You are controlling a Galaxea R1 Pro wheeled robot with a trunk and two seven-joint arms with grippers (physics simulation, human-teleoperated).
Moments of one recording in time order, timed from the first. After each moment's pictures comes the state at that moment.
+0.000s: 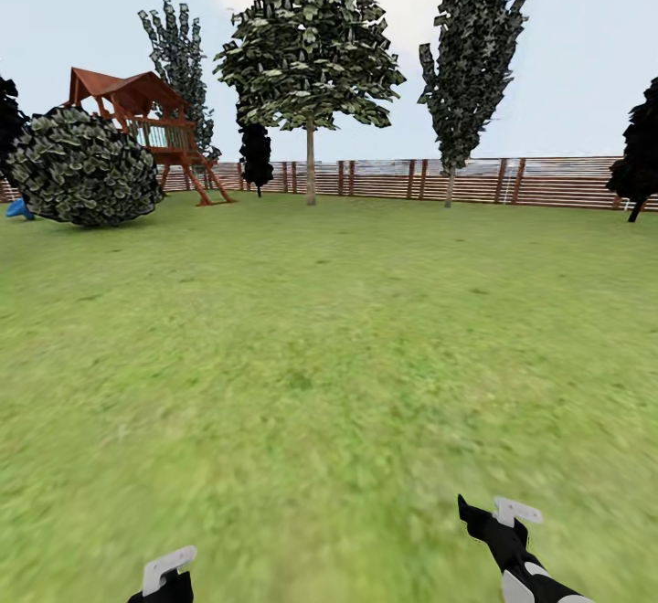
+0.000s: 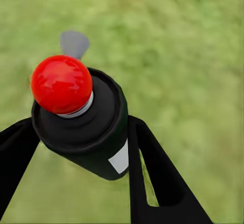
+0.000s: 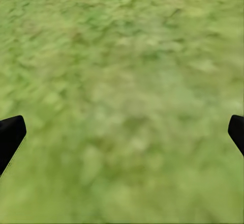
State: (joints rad) left arm -0.45 0.09 -1.00 -0.02 1.34 -0.40 -0.03; right arm -0.58 -0.13 -0.29 -0.03 -0.05 -0.44 0.09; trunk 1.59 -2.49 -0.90
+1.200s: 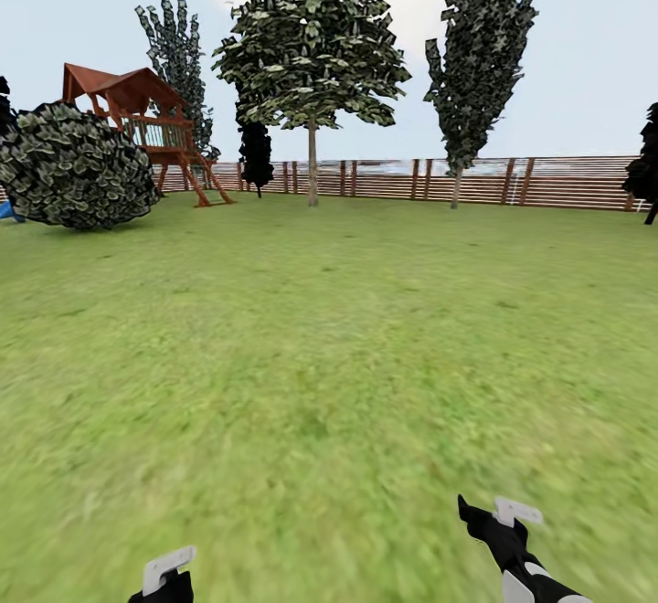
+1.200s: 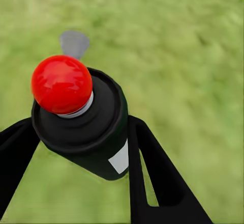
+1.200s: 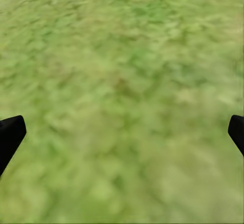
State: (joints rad) left arm -0.46 0.09 -1.00 -0.02 1.34 -0.40 -0.03; right arm -0.58 -0.13 -0.29 -0.03 -0.05 -0.44 0.09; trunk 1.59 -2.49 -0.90
